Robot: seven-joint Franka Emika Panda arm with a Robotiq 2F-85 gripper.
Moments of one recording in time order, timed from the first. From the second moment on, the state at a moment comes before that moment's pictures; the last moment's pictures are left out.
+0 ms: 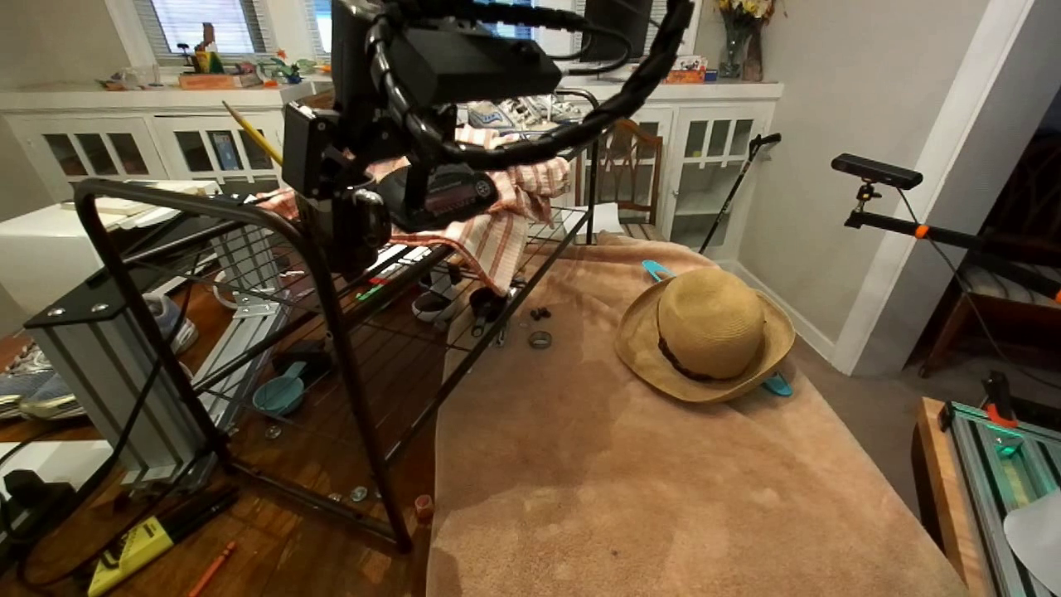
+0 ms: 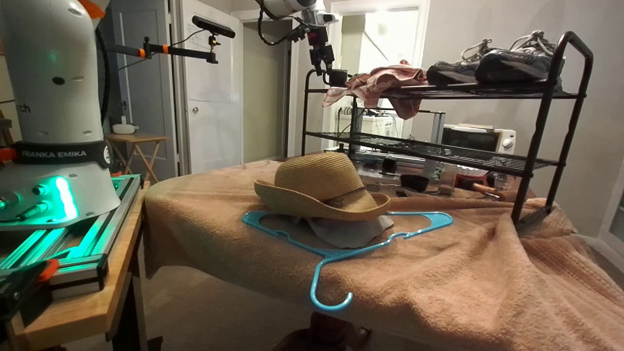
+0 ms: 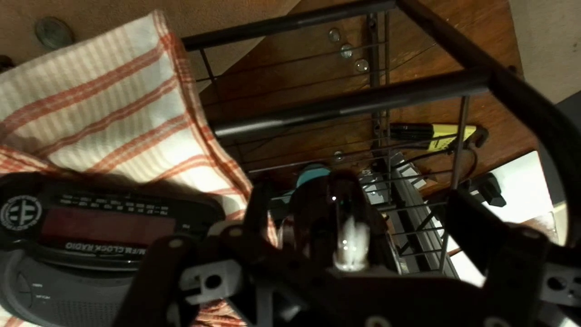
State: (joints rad) arm 0.33 0.40 0.11 -1.38 -0.20 2.09 0.52
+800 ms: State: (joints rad) arm 0.35 0.49 0.09 -1.22 -0.20 1.98 0.52
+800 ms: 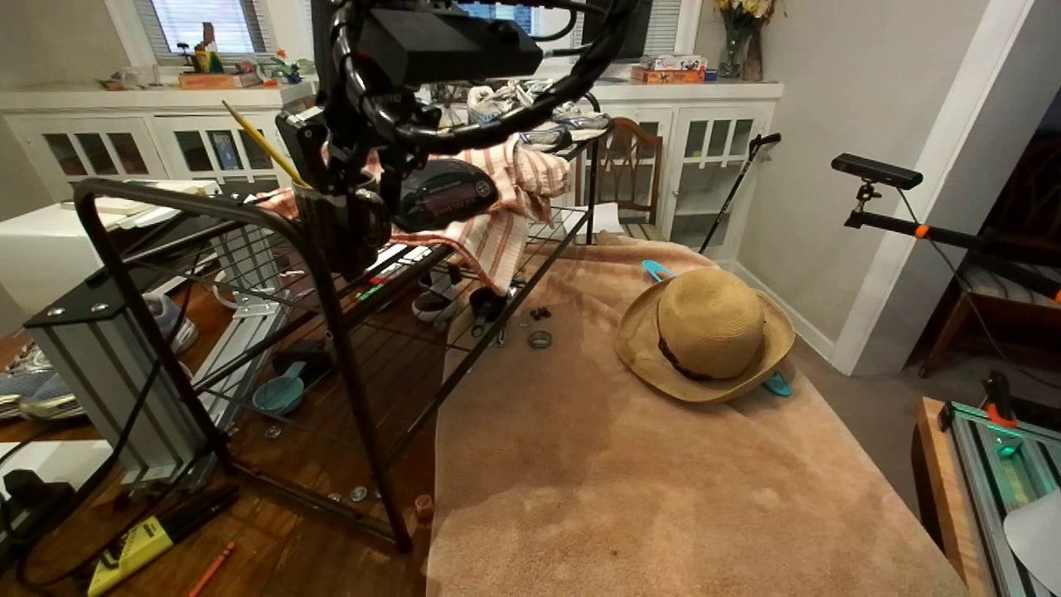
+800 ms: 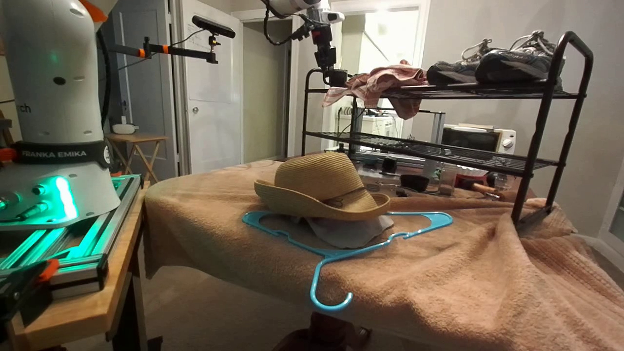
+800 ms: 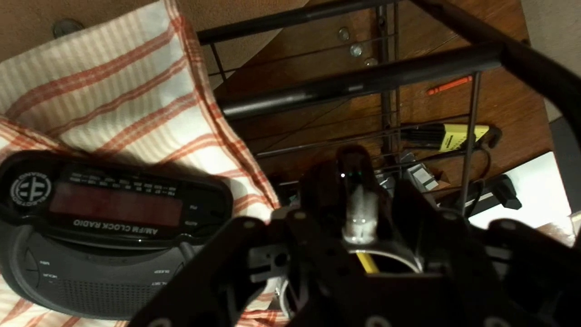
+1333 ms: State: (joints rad) arm 0.35 0.50 0.09 -1.17 -0.20 1.92 0.52
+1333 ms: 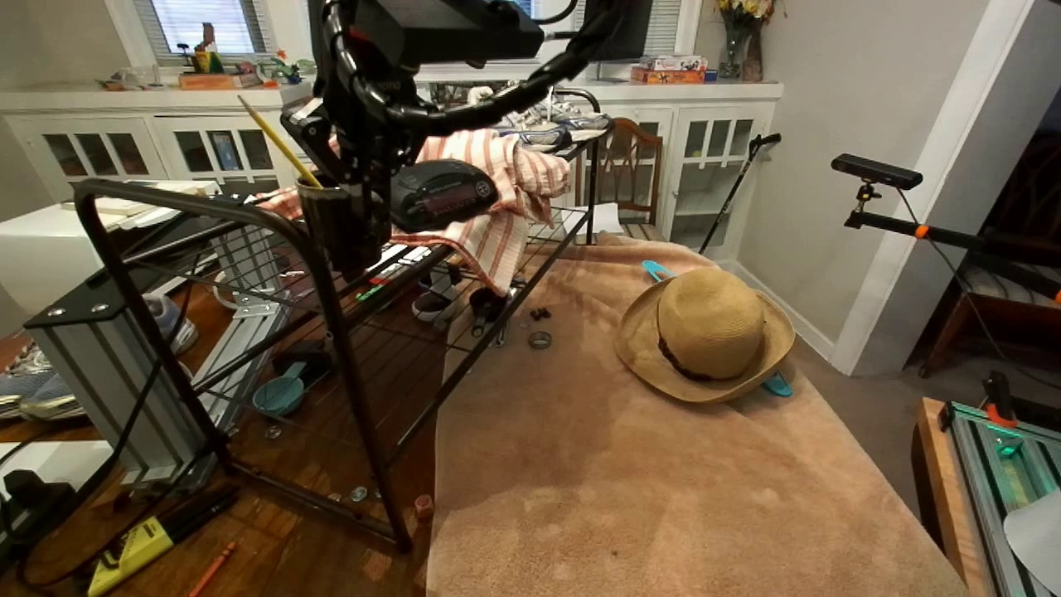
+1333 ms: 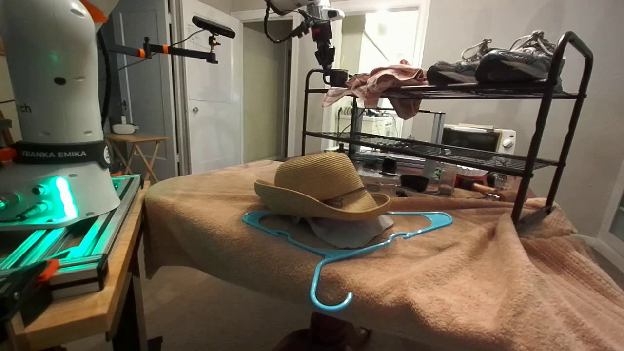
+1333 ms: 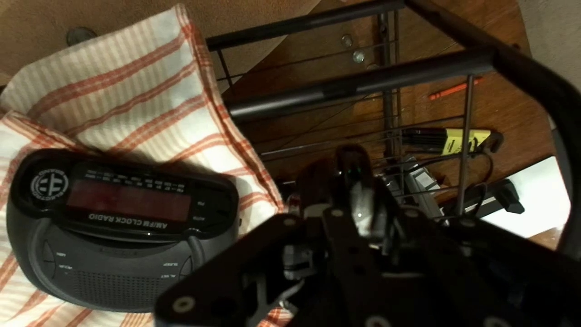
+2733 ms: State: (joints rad) arm 0.34 0.31 0.10 -1.16 -0.14 1.74 0.43
